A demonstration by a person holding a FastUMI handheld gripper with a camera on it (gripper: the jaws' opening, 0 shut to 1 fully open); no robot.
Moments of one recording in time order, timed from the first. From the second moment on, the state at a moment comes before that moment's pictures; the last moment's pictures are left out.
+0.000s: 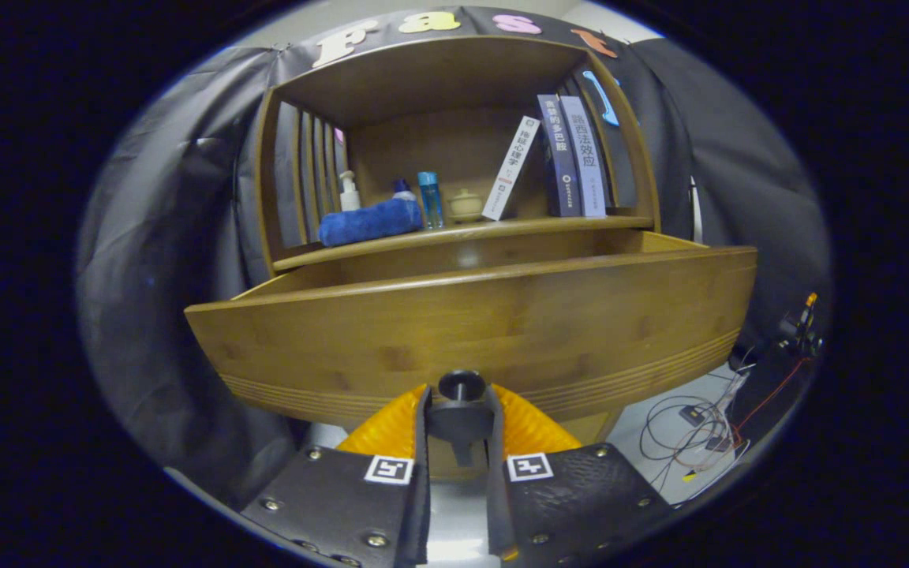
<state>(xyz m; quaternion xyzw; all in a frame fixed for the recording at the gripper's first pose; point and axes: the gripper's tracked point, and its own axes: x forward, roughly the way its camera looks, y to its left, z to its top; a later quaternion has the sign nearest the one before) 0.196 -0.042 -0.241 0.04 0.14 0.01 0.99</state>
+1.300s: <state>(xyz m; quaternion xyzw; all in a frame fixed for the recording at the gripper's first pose) 0.178 -0.028 -0.124 0.01 0.14 0.01 0.99</state>
